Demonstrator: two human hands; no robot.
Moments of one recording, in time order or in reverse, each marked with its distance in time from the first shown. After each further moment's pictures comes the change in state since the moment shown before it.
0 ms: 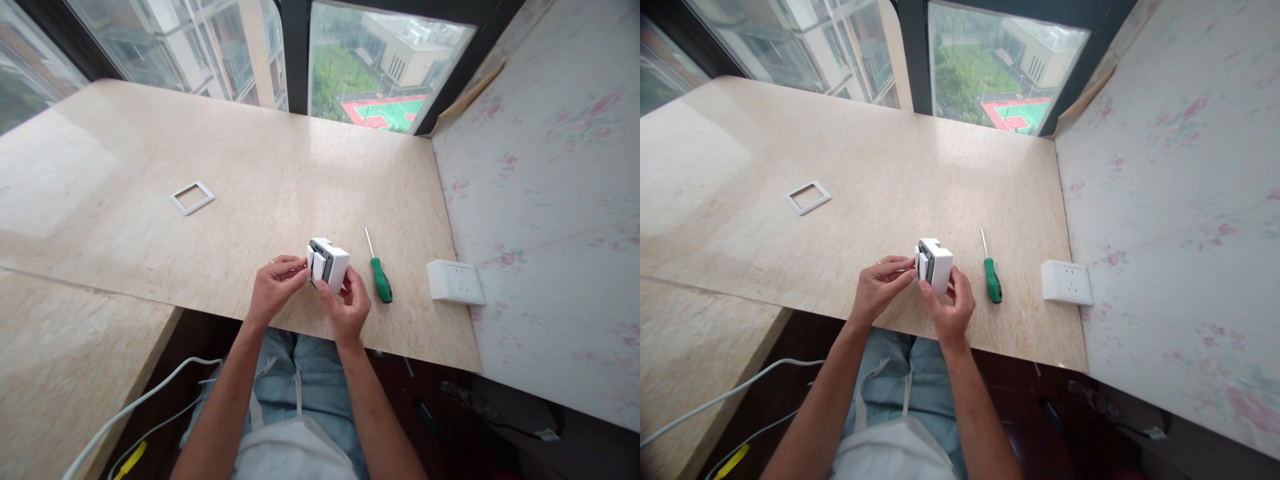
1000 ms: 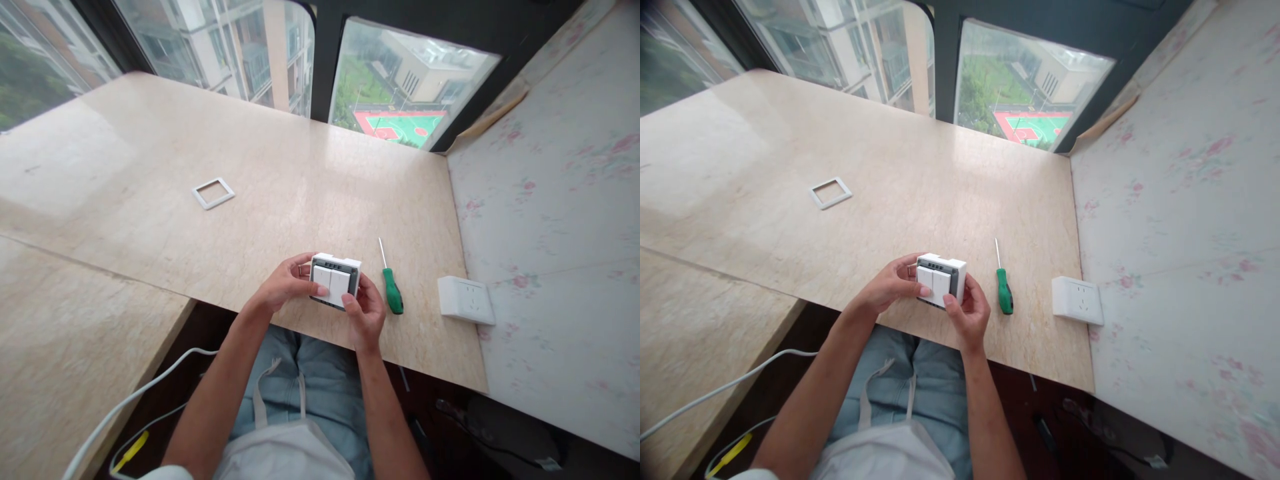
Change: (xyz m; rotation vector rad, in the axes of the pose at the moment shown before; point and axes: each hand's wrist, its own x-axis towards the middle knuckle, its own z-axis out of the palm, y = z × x) left_hand 0.018 0.007 -0.017 -0.488 -0.447 -0.420; right_hand 0.009 -0.003 -0.013 0.297 -0.173 0.124
